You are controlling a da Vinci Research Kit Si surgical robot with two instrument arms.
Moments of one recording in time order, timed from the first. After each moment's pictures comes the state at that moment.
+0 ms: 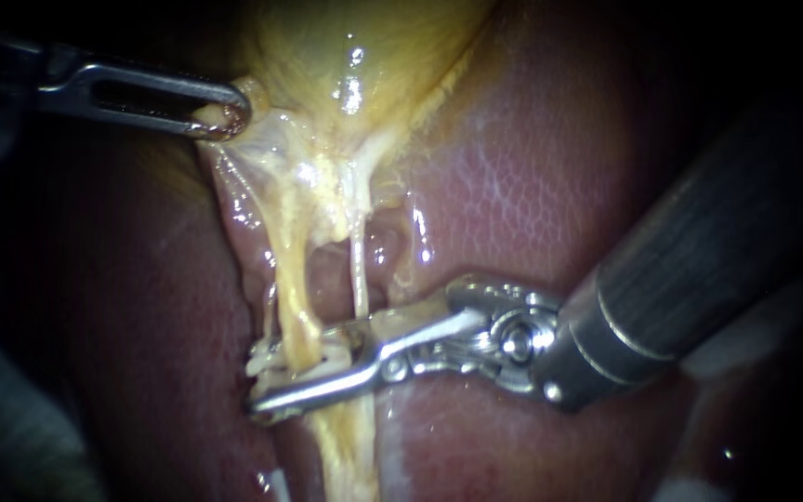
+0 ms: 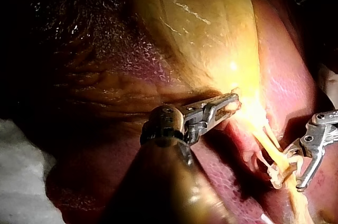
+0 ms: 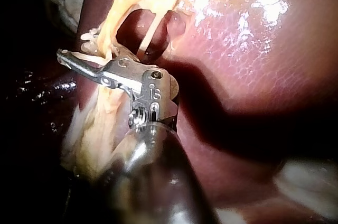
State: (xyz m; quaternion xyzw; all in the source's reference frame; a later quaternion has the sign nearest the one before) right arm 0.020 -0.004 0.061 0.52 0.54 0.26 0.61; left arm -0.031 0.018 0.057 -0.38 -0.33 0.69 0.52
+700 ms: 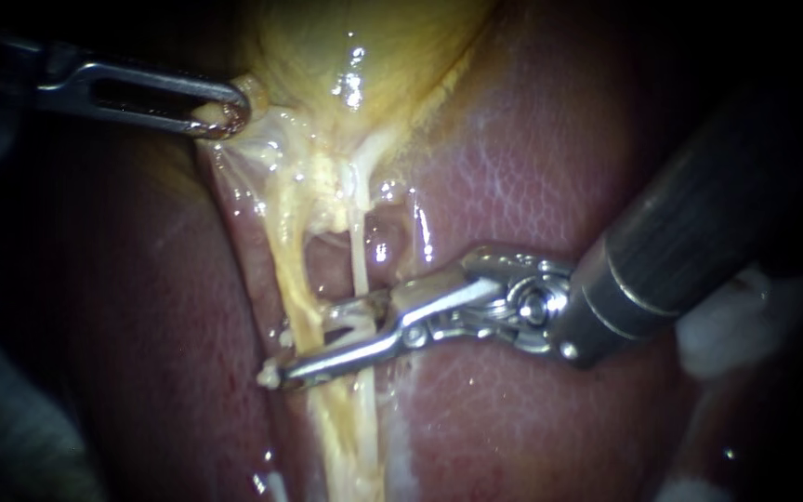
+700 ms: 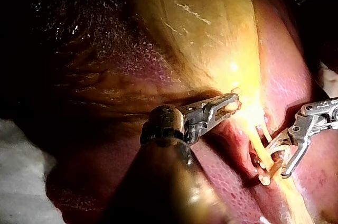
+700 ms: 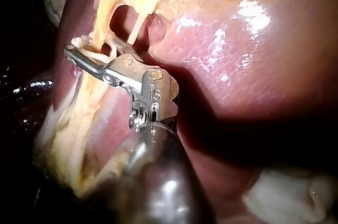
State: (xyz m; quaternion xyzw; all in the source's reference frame) right arm 0.017 -0.002 0.066 0.46 0.52 0.27 0.67; left arm -0.031 0.018 0.057 -0.38 -0.33 0.69 0.52
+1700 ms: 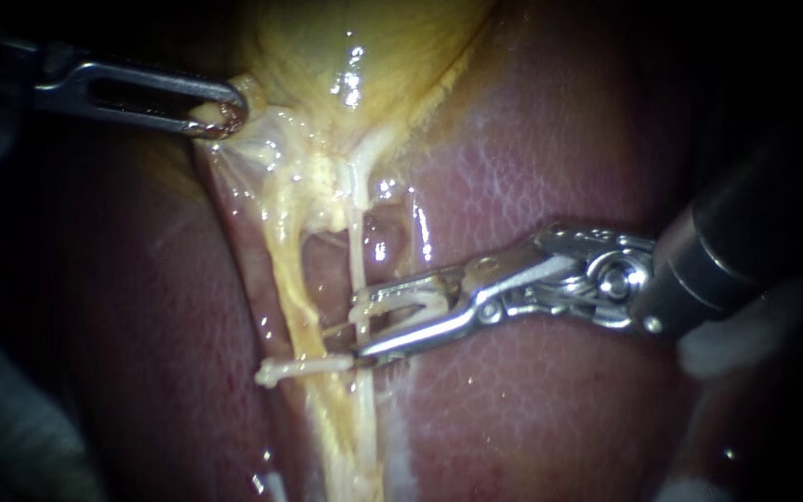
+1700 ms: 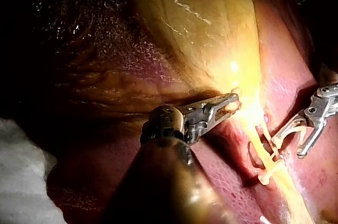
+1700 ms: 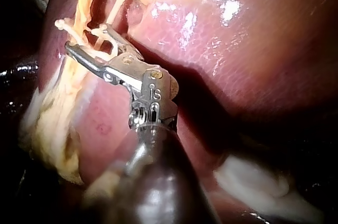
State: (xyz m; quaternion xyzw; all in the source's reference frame) right arm 0.012 0.001 0.064 0.45 0.52 0.26 0.68; left arm -0.031 0.018 0.057 -0.38 -0.33 0.69 0.52
